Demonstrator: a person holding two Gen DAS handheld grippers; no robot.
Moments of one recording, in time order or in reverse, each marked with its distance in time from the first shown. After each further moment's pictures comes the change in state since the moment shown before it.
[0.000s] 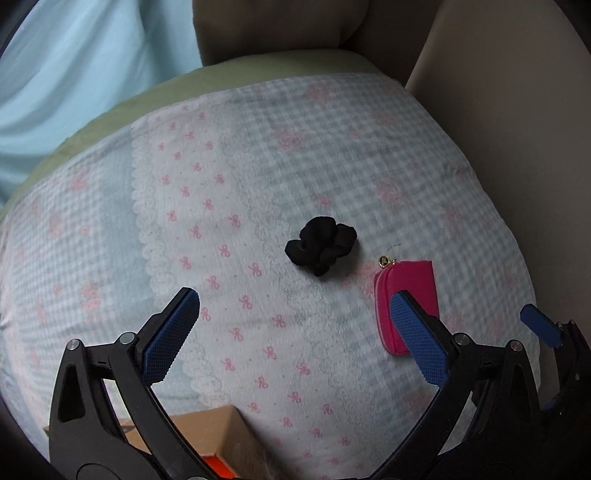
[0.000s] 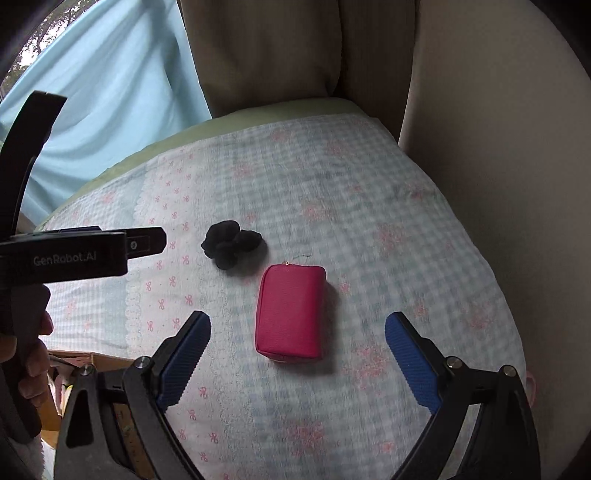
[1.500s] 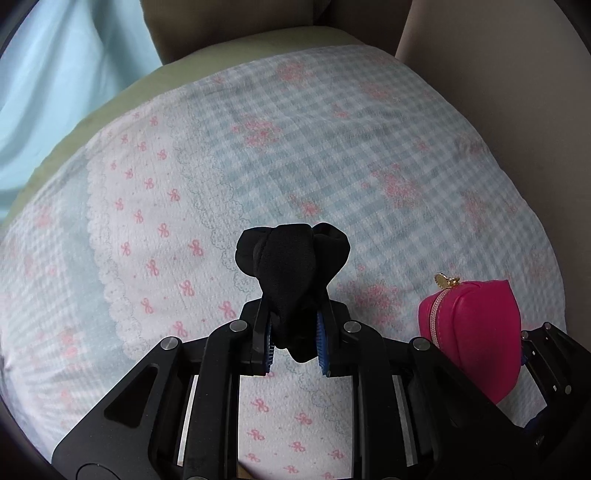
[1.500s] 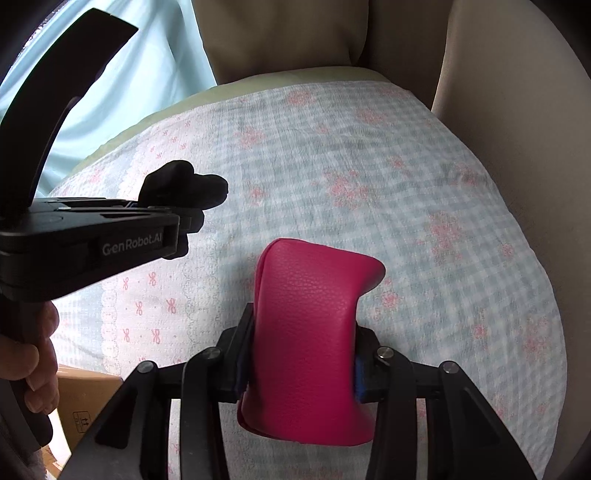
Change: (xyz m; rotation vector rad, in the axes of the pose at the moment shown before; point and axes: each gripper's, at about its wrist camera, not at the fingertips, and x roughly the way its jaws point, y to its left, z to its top) left arm 0.045 -0.019 0.019 0.099 0.012 0.019; right arm 0.107 0.009 0.005 -0.034 0.084 0.035
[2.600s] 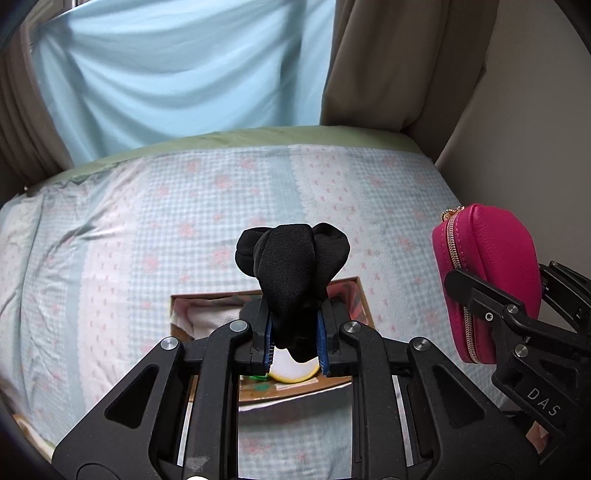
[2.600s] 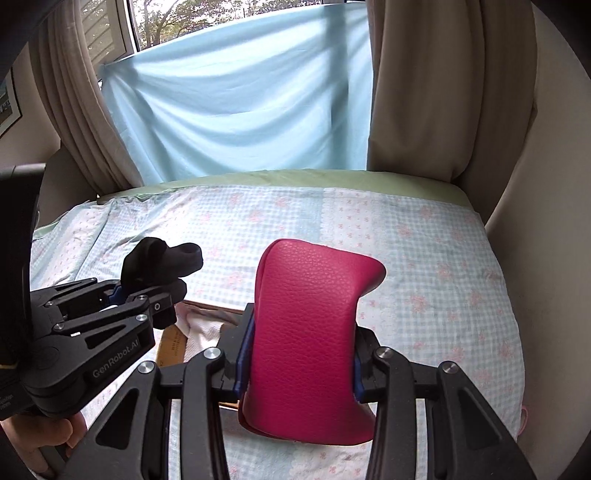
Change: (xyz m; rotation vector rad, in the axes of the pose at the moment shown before) left arm -0.348 0.141 -0.259 -0.339 -0.249 0.105; right arm -0.302 0.211 -0.058 -0.279 -0.182 0.158
